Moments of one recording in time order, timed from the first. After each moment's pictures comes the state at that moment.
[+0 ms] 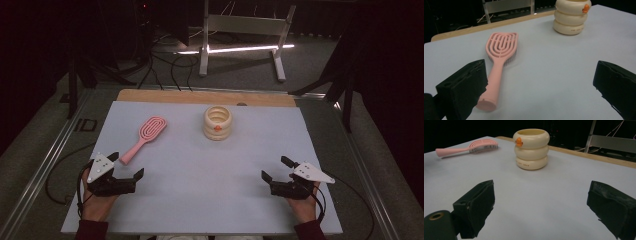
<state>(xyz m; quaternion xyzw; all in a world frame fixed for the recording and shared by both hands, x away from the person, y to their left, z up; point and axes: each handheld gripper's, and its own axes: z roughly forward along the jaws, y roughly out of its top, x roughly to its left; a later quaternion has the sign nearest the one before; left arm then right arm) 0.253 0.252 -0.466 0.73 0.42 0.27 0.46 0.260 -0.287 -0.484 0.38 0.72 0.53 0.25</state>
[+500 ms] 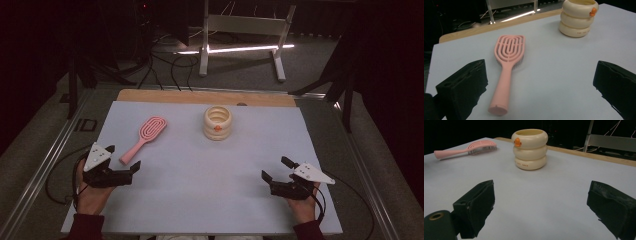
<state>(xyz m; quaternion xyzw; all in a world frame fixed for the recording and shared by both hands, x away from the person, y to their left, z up) 0.269 0.256 -0.441 0.74 0.43 0.27 0.44 0.259 -0.287 -0.486 0.39 0.71 0.53 0.25</state>
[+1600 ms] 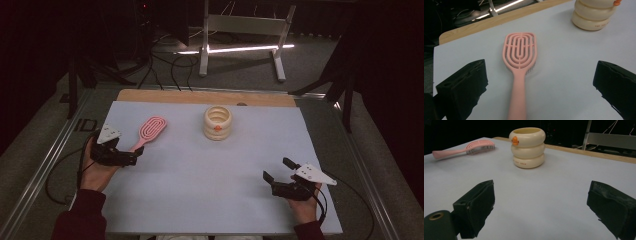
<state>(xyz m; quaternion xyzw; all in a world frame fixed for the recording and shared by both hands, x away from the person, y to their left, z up) 0.328 0.251 -0.434 0.78 0.43 0.25 0.38 0.257 -0.292 -0.488 0.40 0.71 0.53 0.25</state>
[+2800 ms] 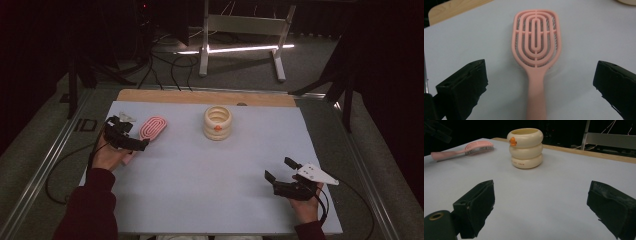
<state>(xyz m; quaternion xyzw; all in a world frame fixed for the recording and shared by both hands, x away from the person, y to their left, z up) 0.394 0.241 -0.456 0.81 0.47 0.20 0.27 0.258 -0.296 -0.487 0.40 0.70 0.53 0.25</state>
